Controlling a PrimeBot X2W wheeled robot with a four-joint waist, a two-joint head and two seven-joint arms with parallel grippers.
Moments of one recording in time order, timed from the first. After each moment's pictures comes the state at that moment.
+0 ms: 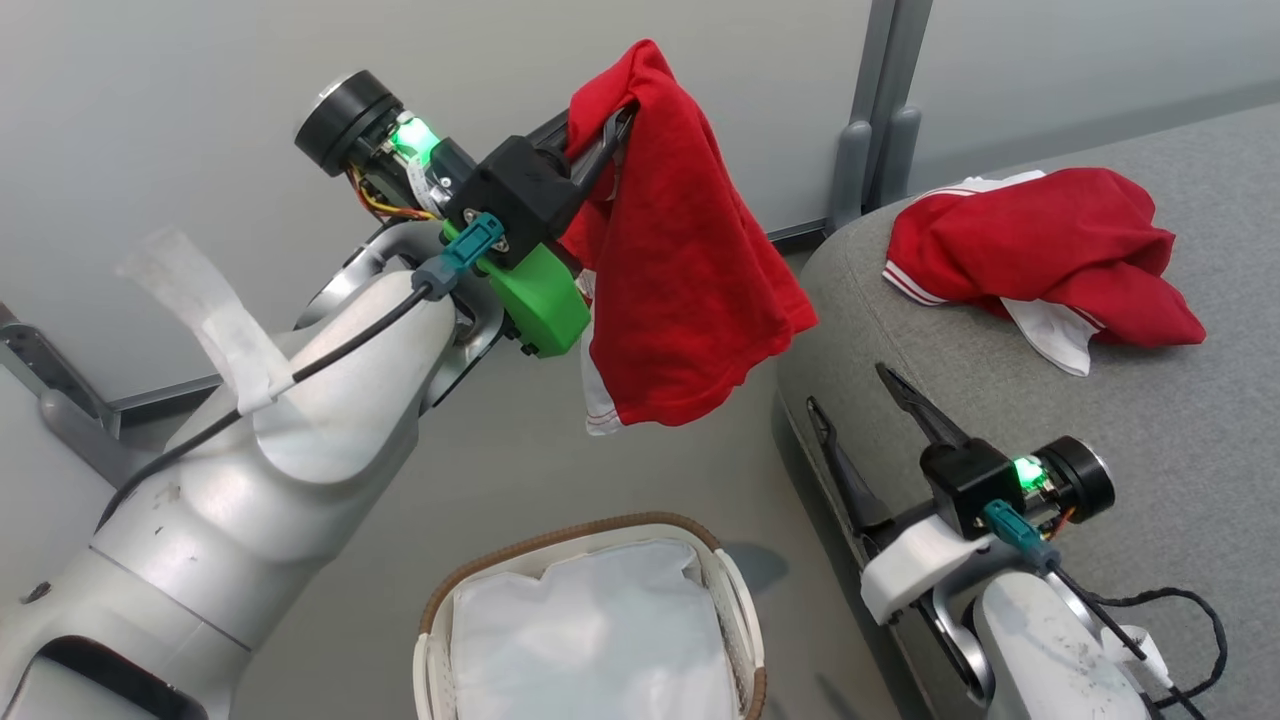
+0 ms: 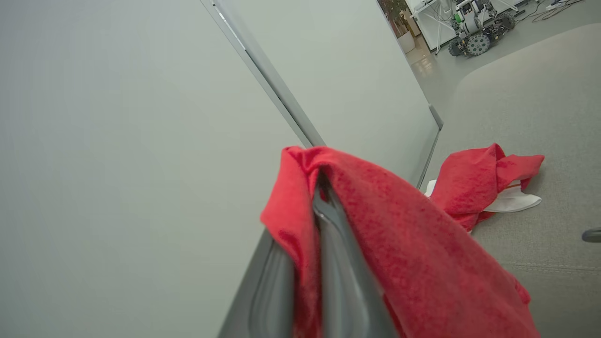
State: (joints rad) left arm -1.01 0.26 -0.91 0.53 -0.35 -0.13 -0.26; right arm -0.26 -0.05 0.21 0.30 -0.05 0.13 -0.26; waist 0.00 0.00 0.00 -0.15
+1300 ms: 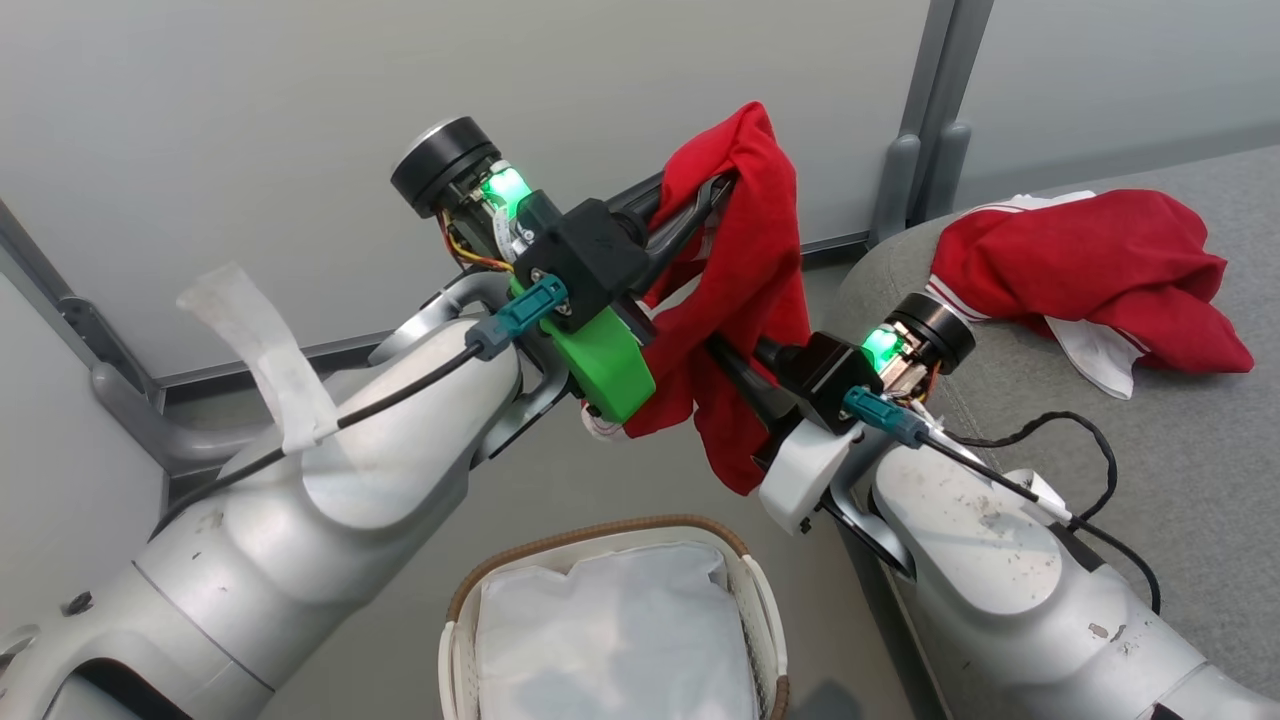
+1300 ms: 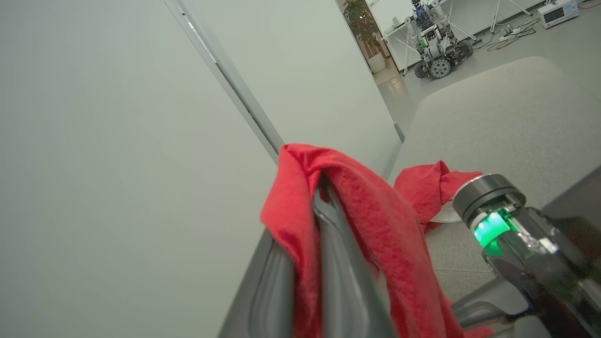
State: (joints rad) left arm -1.00 0.26 -1.03 0.40 -0.46 -0.13 -0.26; right arm -0.67 -0.13 0.67 0.52 0.16 0.13 -0.26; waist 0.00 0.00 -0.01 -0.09
